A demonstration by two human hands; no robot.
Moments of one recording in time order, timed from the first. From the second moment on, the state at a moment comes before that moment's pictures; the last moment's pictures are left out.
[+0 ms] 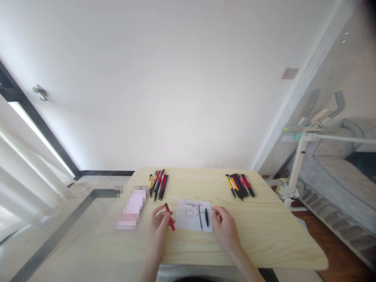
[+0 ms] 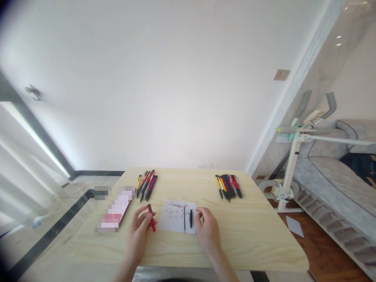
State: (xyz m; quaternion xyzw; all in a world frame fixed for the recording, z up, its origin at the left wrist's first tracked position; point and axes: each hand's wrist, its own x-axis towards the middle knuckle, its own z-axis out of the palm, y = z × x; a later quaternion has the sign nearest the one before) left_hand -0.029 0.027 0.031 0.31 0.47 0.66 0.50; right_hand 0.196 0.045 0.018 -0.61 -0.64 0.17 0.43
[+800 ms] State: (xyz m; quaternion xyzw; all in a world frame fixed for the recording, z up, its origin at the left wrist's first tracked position) left_hand -0.022 0.026 0.039 0.32 0.50 0.65 0.49; right_hand 0.197 0.043 0.018 -0.61 -0.64 0.18 0.43
